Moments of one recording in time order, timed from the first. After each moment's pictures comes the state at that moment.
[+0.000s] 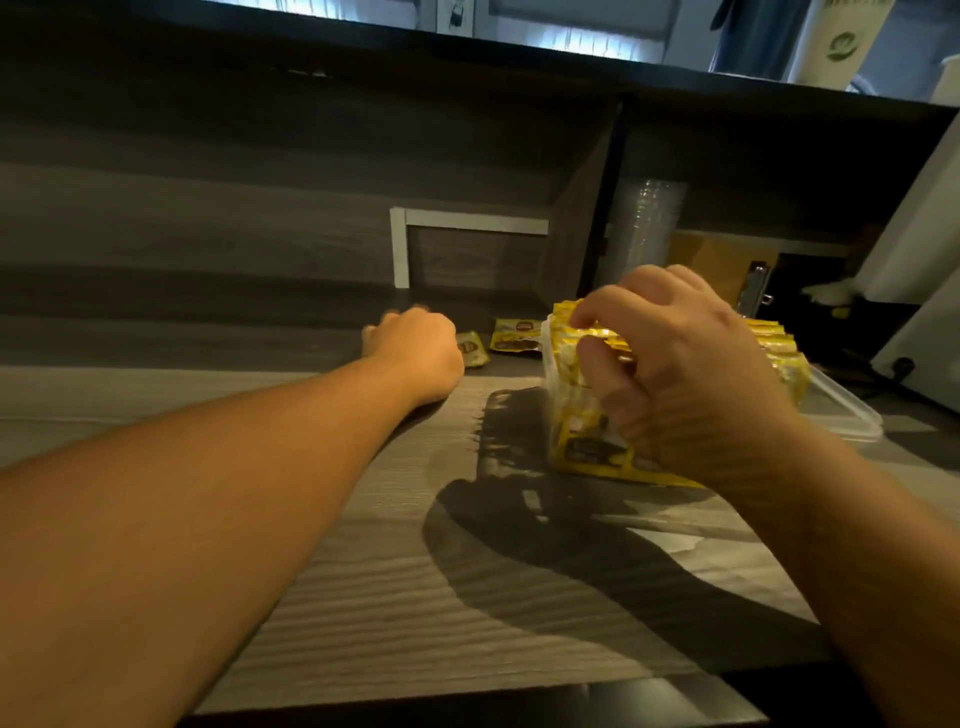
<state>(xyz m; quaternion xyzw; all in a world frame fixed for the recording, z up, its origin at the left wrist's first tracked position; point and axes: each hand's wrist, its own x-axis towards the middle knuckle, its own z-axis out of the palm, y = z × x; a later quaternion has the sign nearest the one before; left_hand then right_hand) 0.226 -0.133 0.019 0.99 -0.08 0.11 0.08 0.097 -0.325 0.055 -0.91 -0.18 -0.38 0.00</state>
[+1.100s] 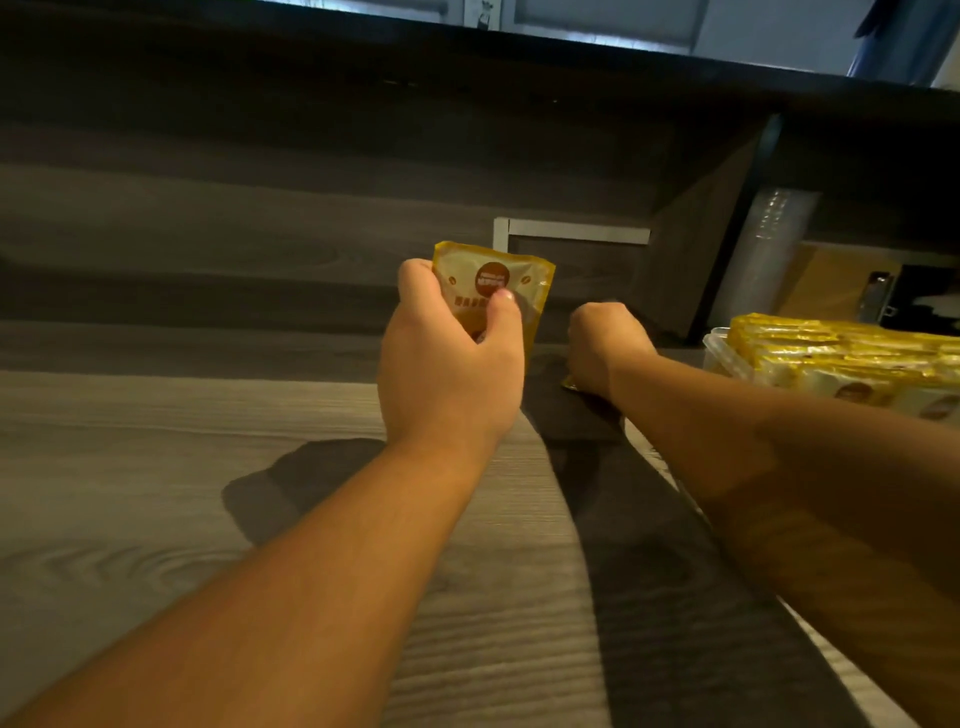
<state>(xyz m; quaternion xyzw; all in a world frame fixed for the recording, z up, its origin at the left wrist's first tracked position) 0.143 -0.026 0.025 0.74 -0.04 0.36 0.57 0.242 -0.171 0.035 -0.99 0.06 -0.09 -0.01</state>
